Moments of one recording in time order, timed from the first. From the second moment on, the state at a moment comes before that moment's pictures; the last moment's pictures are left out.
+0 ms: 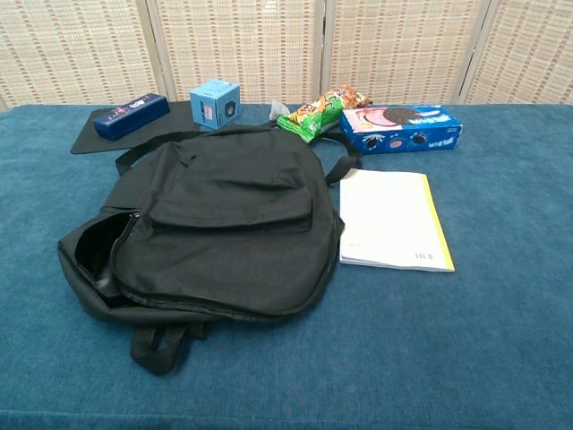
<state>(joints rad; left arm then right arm) -0.09 -1.20 -0.04 -1.60 1.50 1.51 0.11 0.15 -1.08 0.03 -1.61 -1.57 1.44 -0.01</state>
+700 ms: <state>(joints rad) -0.07 -1.19 -0.03 -1.61 1.49 1.52 0.12 0.42 -1.39 0.09 -1.30 -1.57 1.13 0.00</state>
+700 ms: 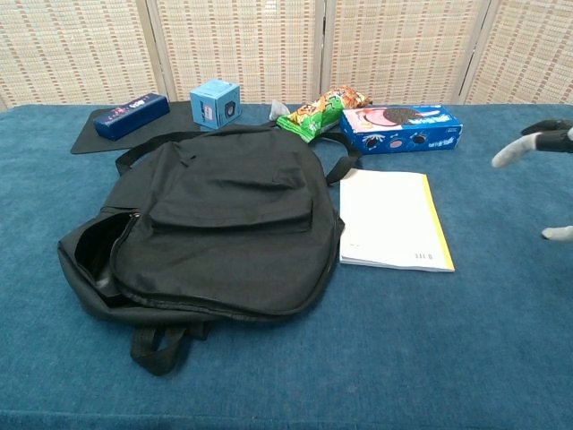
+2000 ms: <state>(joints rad) -0.06 -1.21 -0.04 -1.59 1.47 1.51 0.11 0.62 -1.68 0.00 -0.89 -1.65 1.04 0.17</state>
